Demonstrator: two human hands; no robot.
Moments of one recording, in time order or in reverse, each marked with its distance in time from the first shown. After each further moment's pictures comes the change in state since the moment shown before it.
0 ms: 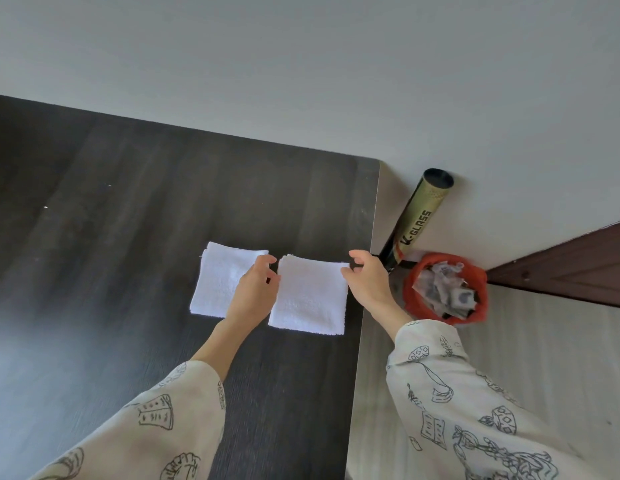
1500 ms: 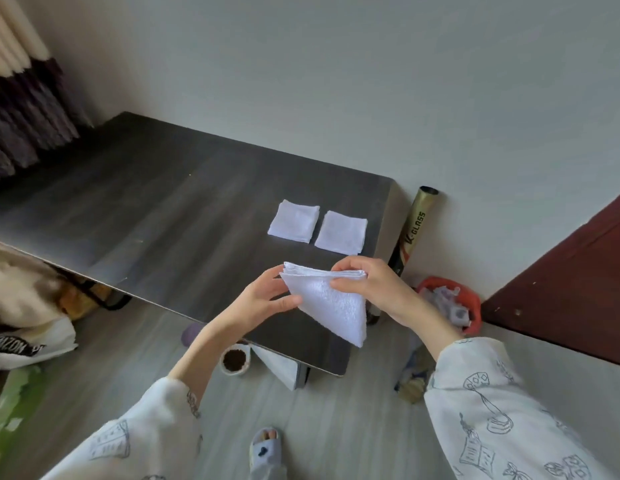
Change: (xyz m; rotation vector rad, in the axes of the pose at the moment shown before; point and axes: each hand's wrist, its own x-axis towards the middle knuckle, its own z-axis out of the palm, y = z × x) left_hand -0.381 -0.084 -0.045 -0.517 -0.155 0.250; right_hand -0.380 0.027 -0.025 0.016 -0.408 -0.548
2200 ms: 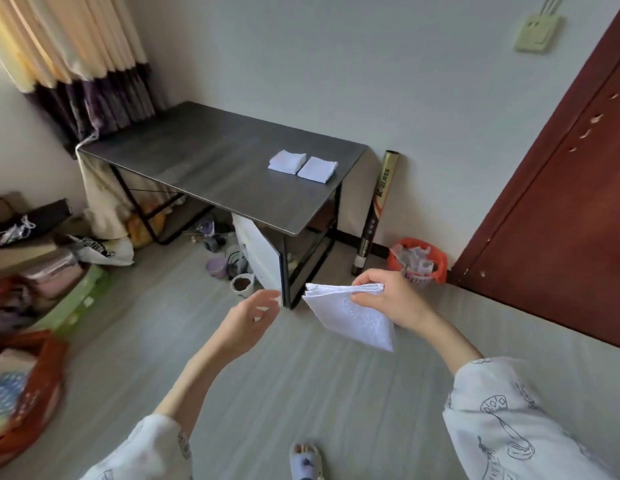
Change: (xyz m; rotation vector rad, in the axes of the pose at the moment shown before) left_hand -0.380 -0.060 0.343 0.360 0.413 0.026; right_hand -0.469 0.128 -0.016 -0.225 0.033 -0.143
